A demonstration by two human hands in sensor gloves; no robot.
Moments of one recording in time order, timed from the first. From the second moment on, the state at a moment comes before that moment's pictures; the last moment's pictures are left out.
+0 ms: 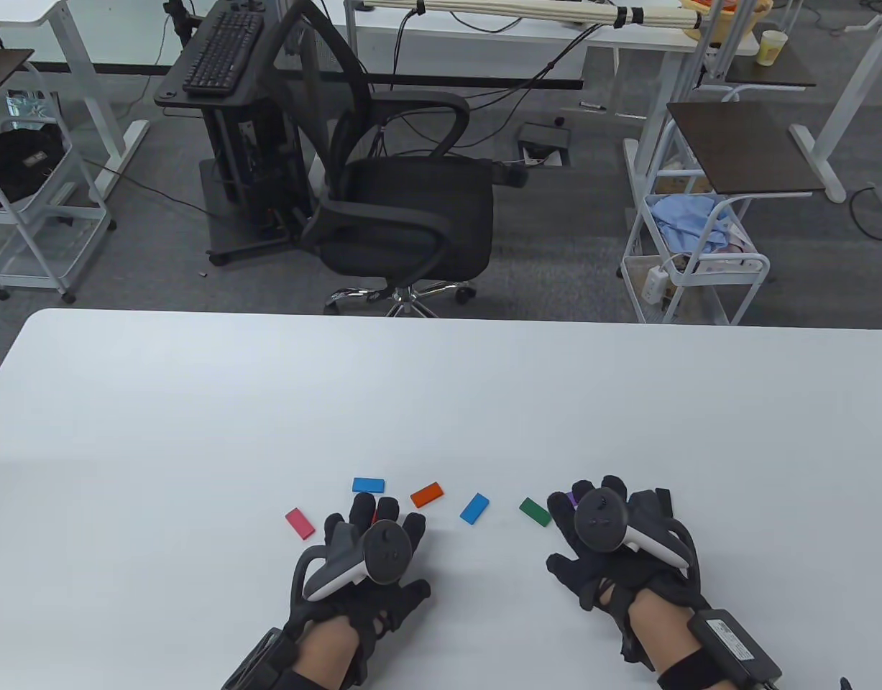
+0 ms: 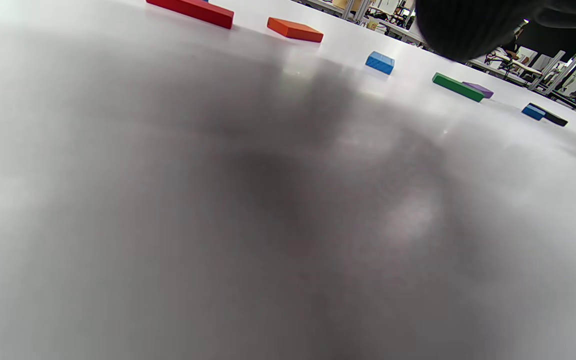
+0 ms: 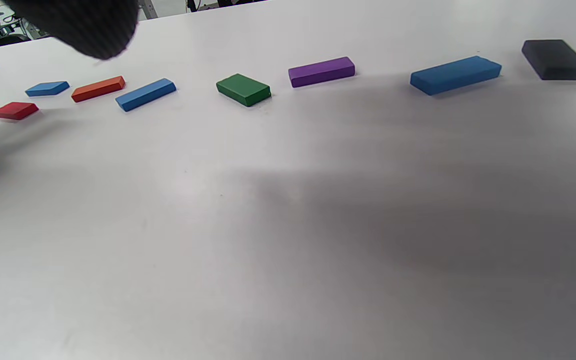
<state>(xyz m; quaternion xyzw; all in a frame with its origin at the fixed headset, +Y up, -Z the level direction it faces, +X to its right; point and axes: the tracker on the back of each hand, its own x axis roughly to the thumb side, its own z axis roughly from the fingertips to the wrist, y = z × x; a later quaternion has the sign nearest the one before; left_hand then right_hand) -0.119 -0.782 -0.305 -0.20 -0.14 0.10 0.96 0.195 -0.738 -0.335 0.10 0.22 0.97 0.08</state>
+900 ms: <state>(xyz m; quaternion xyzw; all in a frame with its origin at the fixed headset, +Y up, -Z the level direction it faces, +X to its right) -0.117 -0.782 -0.306 -0.20 -0.15 0.11 0.96 0.132 -0.765 -0.399 0.08 0.19 0.98 -0.06</state>
